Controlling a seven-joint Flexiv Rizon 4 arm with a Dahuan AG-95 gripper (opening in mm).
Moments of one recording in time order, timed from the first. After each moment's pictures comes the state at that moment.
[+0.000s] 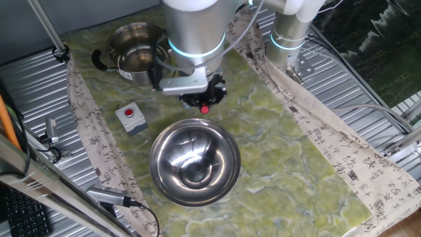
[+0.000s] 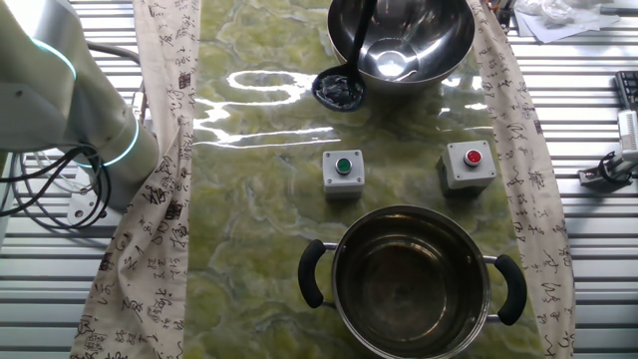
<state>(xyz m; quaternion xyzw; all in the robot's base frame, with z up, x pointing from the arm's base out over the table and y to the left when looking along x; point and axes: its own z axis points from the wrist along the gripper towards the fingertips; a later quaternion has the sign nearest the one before) 0.457 0.196 0.288 0.55 -0.83 0.00 0.07</state>
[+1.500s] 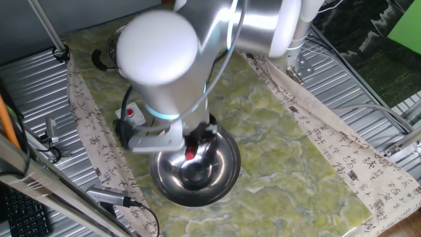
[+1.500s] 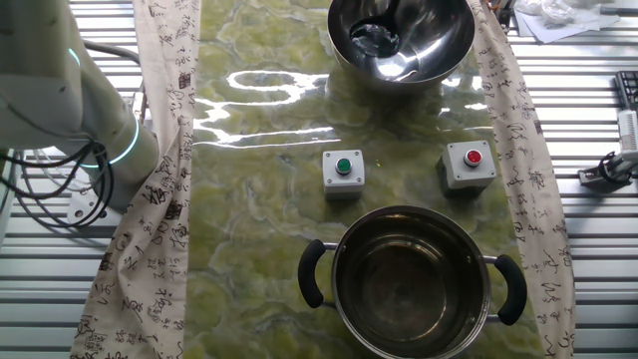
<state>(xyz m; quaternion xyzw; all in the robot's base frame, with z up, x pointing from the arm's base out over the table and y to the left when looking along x) 0.528 0.293 0.292 0.52 -0.85 0.00 0.08</state>
